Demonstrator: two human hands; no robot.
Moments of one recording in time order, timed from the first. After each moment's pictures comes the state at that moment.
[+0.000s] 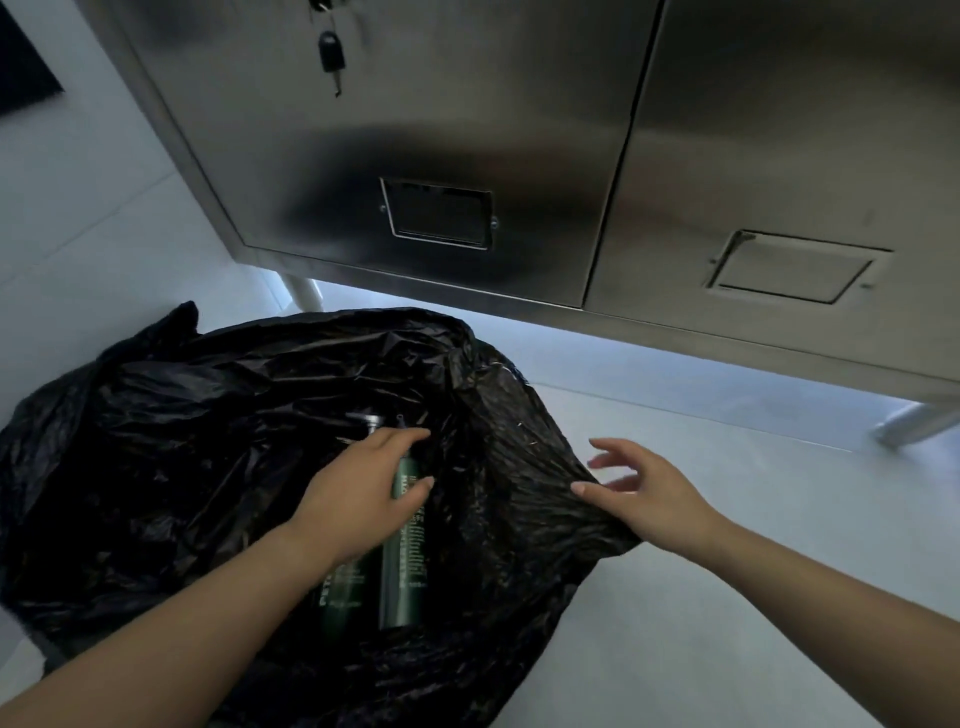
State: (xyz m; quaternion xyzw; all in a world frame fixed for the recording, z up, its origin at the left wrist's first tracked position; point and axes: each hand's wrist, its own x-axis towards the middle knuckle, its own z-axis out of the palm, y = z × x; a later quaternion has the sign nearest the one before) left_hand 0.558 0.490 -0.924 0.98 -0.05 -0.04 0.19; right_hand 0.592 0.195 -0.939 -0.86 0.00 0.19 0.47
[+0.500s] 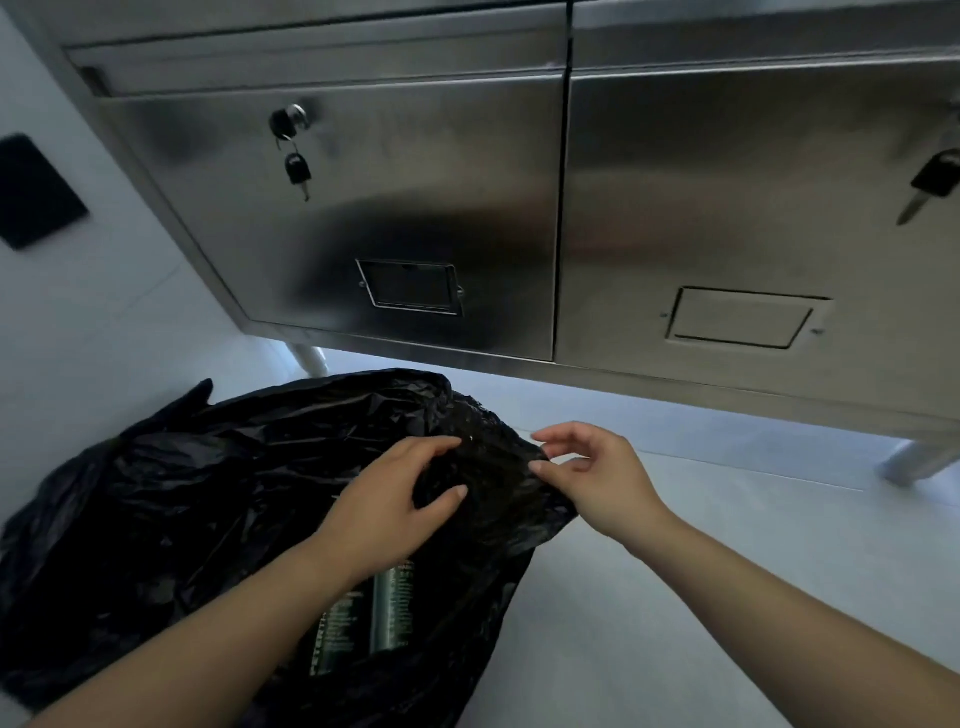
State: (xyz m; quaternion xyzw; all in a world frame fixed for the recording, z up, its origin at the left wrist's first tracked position) left_hand 0.585 0.433 -0.870 0.95 -0.08 0.00 0.29; right_hand 0.630 0.212 -0.890 -0.78 -0.01 0.11 0.62
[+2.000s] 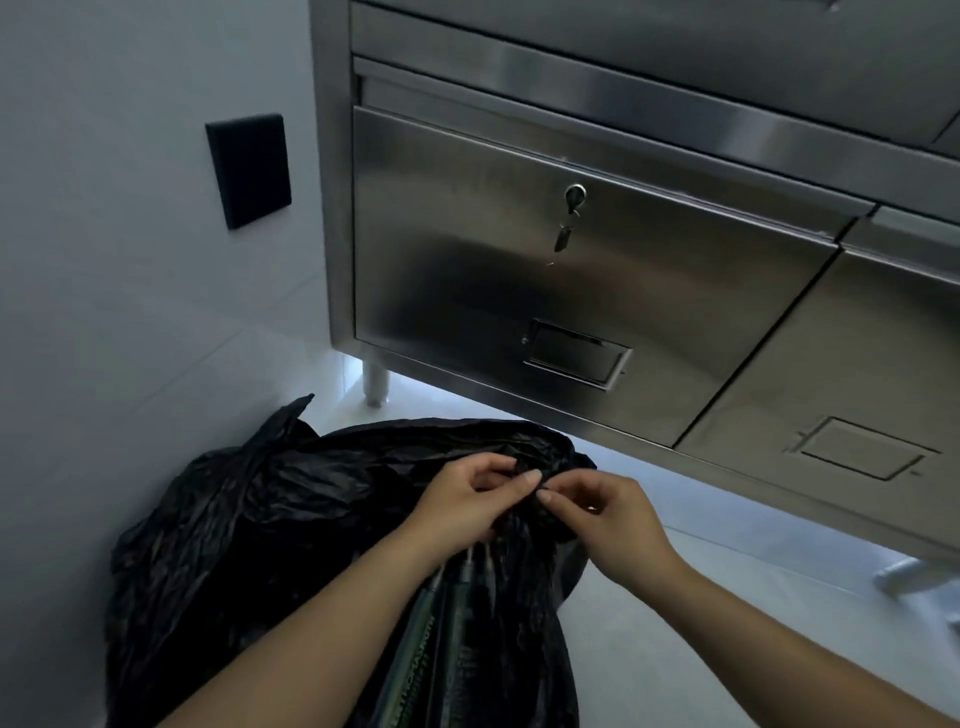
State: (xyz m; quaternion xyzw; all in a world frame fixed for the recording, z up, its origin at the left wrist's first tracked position) left_hand 0.616 0.591 -0.866 0.70 0.07 -0.11 0.70; right_hand 0.620 0.422 -0.846 -0.86 -0.10 0.02 0.50
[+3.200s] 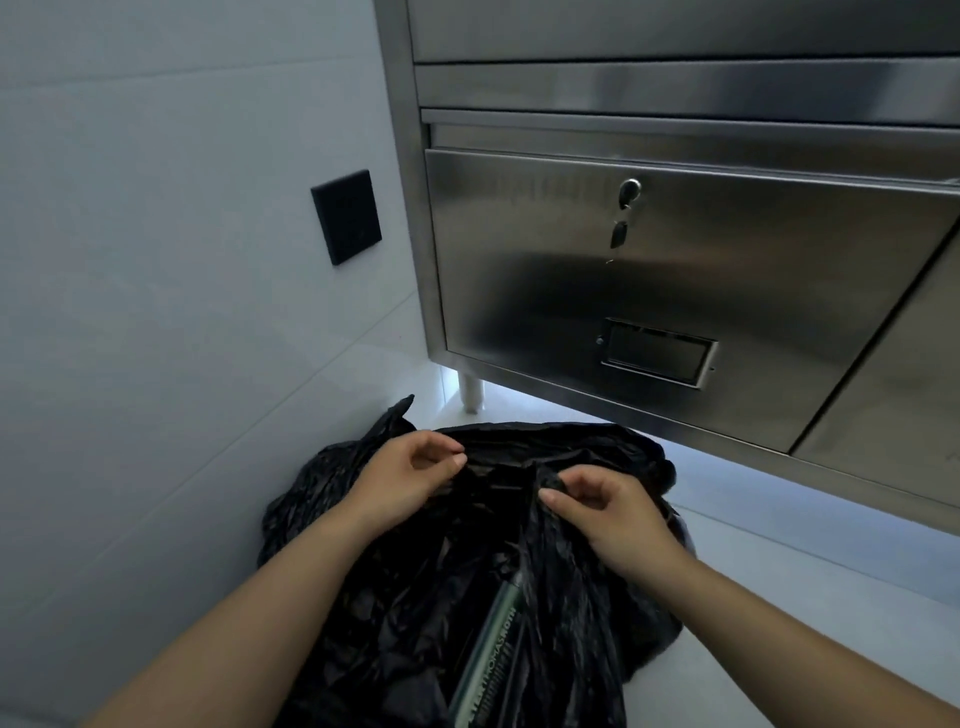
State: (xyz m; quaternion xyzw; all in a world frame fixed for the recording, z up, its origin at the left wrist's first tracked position) left_hand 0.588 0.685 -0.852 0.83 0.12 0.03 0.54; right_hand 0.622 0.458 -0.865 -0.76 -0.18 0.12 0.62
